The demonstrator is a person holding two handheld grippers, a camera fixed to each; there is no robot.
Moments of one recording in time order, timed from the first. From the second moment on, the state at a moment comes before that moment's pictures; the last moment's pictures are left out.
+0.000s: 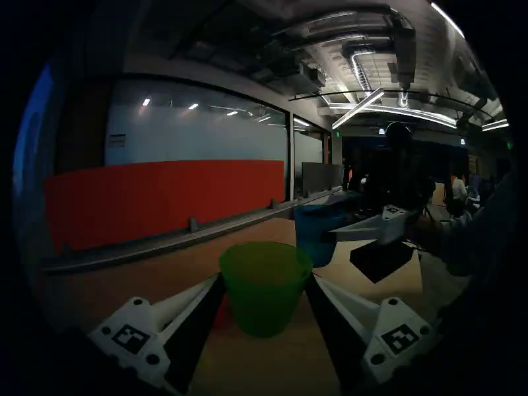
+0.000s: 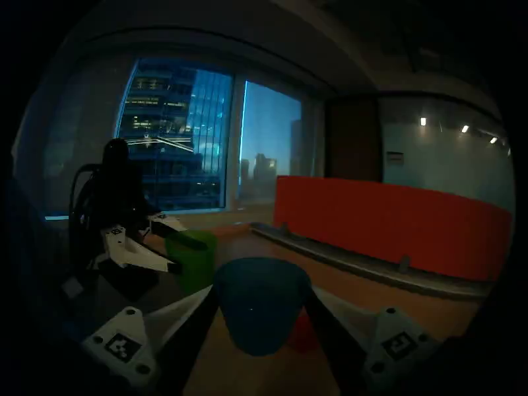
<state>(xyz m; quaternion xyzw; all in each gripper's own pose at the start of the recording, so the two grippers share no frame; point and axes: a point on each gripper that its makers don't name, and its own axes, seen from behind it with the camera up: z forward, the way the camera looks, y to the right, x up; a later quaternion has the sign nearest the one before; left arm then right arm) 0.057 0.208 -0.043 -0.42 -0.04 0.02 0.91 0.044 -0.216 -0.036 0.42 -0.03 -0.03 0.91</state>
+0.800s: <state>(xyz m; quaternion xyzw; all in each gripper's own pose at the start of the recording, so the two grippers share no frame) 0.048 0.215 -0.048 -0.43 -0.04 0.02 0.90 0.076 -0.222 -0.024 0.43 0.01 -0.11 0.90</state>
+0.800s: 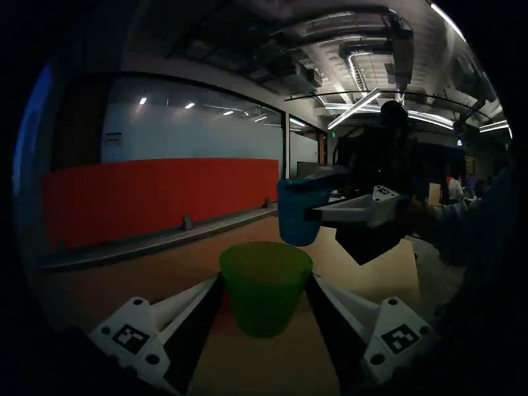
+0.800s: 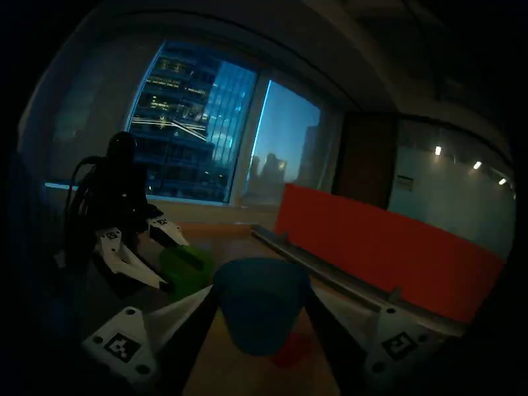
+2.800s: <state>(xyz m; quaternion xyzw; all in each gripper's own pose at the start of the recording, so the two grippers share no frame) 0.059 0.234 -0.052 -0.45 -0.03 0.01 0.89 0.169 -0.260 0.022 0.36 0.17 -0.46 0.79</state>
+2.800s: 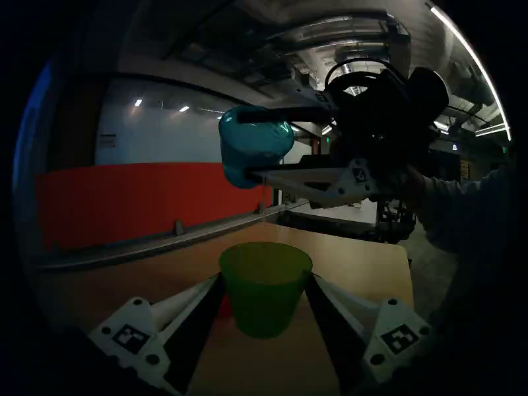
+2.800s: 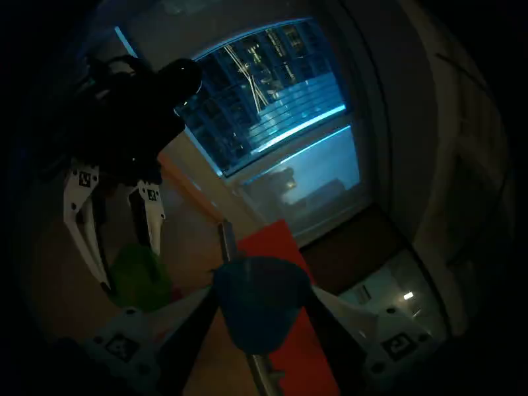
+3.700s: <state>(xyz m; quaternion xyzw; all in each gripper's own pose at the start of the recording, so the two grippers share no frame) 0.062 0.233 -0.050 -0.45 -0.03 0.00 0.89 0.199 -0.259 0.033 0.32 0.21 -0.51 0.77</state>
